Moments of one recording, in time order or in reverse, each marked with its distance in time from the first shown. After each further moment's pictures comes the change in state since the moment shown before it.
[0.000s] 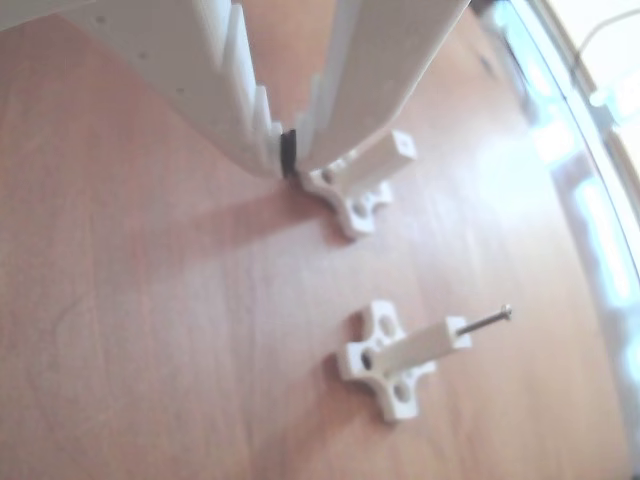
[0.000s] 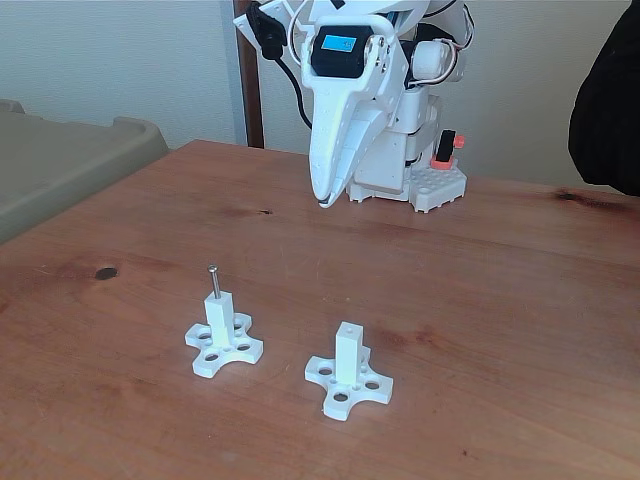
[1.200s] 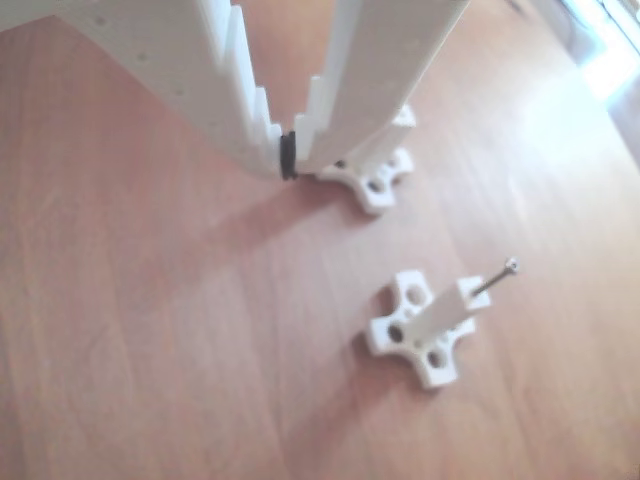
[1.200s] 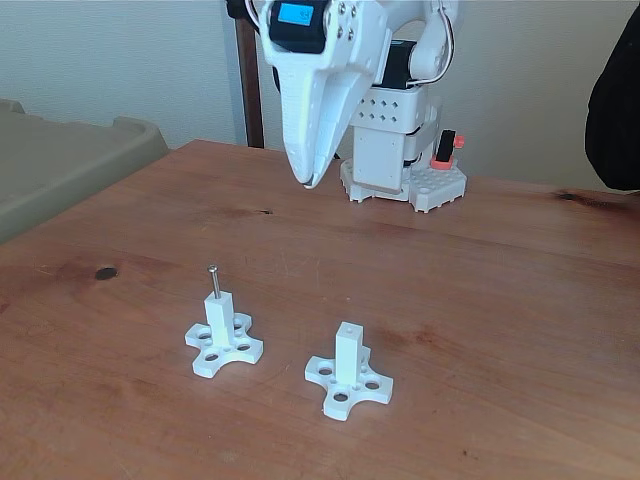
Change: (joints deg) arm 1.4 -49.0 -30.1 -4.0 2.8
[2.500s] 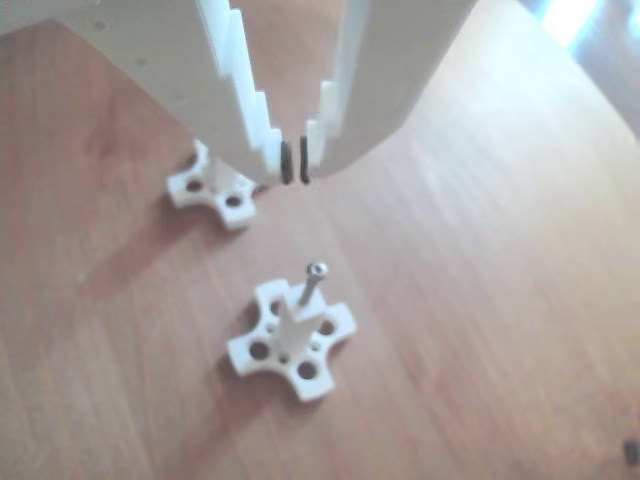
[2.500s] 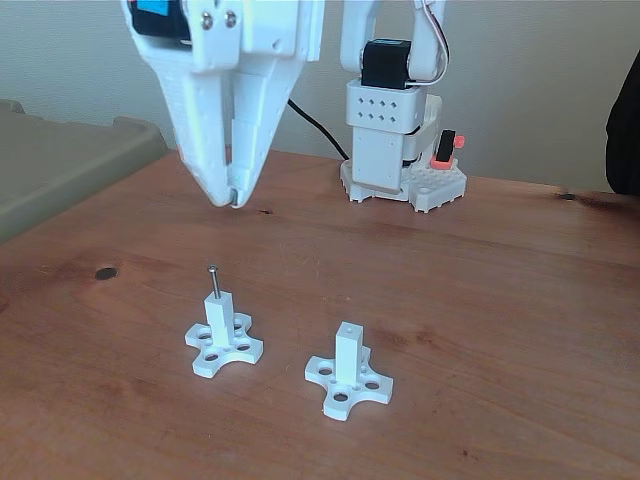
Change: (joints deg) arm 1.0 -47.6 -46.7 8.3 5.4
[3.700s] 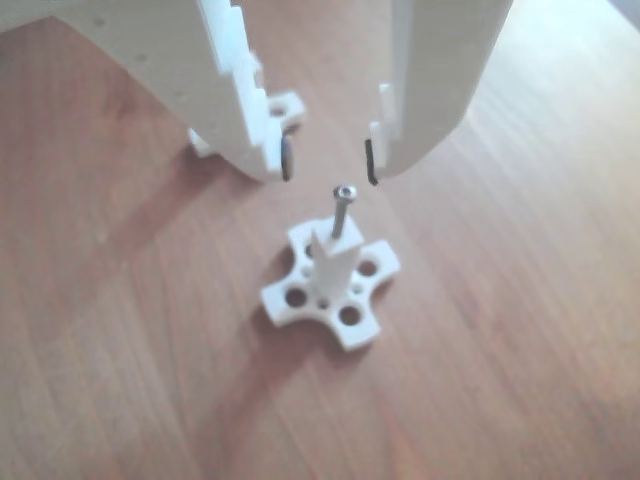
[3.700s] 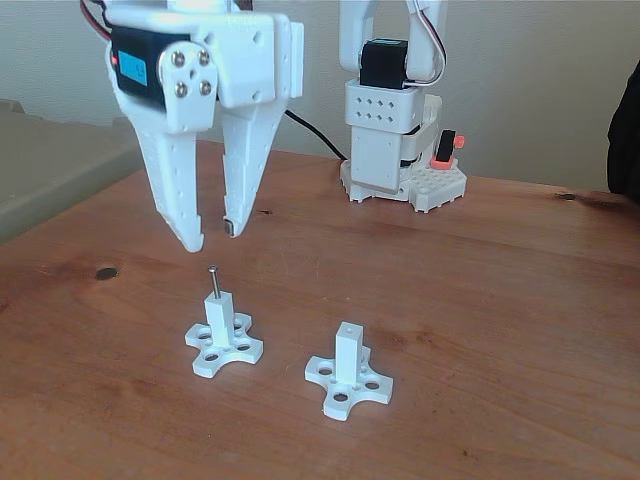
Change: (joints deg) arm 1.8 -8.7 -2.3 1.5 -0.1
